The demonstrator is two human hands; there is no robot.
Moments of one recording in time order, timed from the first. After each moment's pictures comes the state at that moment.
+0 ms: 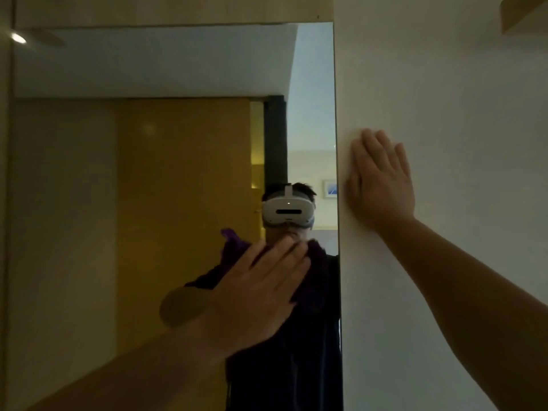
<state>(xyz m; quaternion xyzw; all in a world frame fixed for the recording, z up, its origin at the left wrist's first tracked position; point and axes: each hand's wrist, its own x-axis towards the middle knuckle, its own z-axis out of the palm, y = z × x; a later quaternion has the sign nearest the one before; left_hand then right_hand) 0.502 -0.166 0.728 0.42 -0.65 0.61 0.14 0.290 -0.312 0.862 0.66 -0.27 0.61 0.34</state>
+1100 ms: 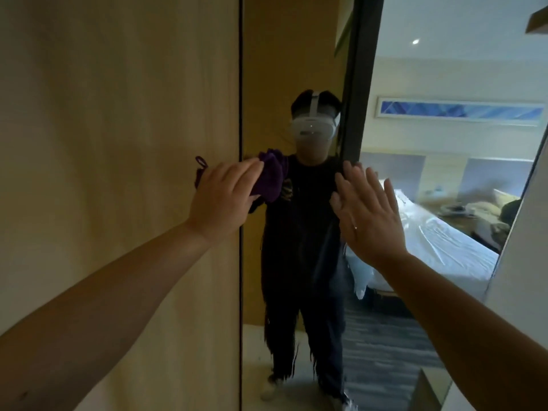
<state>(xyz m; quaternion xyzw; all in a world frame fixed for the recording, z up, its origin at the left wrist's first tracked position) 0.803 0.046 0.671 0.51 -0.60 0.54 0.29 0.542 -0.099 0.638 0.79 -0.23 0.50 0.27</state>
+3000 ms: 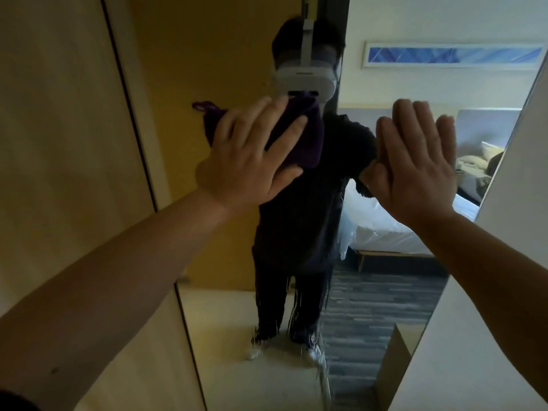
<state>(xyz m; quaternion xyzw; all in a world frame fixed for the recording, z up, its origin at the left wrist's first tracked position) 0.691 -0.082 0.650 0.46 -0.59 0.63 0.22 0.429 -0.216 0.625 0.70 -0.19 0.56 0.39</state>
